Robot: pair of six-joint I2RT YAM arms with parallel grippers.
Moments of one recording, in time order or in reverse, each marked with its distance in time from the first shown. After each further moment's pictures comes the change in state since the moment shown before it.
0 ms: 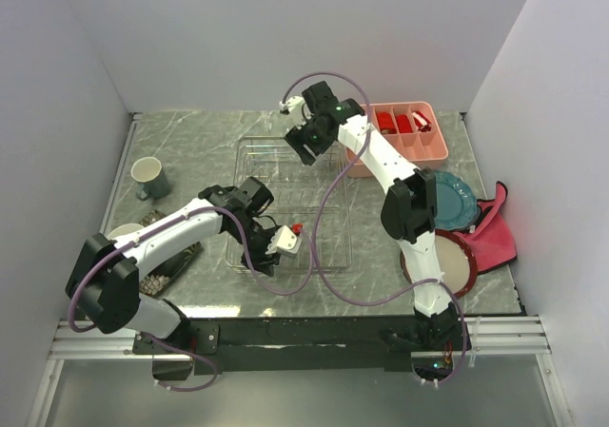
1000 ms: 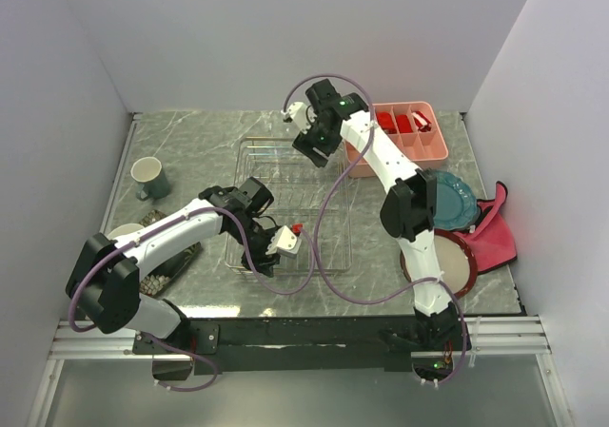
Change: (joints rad) left arm 0.000 0.001 -0.008 0.012 -0.002 0.003; right arm -0.008 0.023 0.111 -0.206 0.046 -0.197
